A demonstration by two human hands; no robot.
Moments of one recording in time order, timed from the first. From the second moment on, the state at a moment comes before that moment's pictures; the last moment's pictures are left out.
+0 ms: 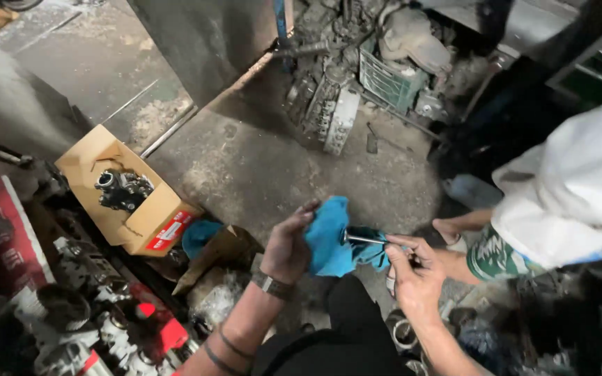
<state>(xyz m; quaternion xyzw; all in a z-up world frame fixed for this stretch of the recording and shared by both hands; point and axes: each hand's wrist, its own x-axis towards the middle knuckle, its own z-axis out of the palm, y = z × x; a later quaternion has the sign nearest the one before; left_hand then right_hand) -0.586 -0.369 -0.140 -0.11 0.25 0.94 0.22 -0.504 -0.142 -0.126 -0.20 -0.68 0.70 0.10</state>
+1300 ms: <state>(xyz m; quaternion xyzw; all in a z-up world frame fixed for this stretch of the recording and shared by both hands) -1.343 -0.574 -0.182 -0.11 0.23 0.93 0.25 -1.299 -0.330 -0.164 -0.05 -0.77 0.62 0.12</state>
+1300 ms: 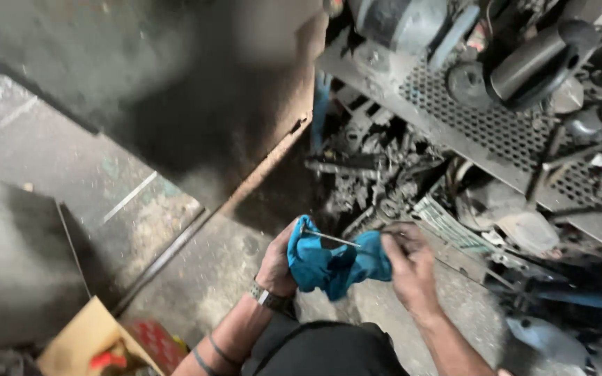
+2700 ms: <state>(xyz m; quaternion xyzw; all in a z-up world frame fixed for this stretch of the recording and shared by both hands) -1.758 -0.501 -0.228 0.27 0.46 0.69 0.49 -1.607 -0.362 -0.135 -0.29 -0.59 0.75 0.02</state>
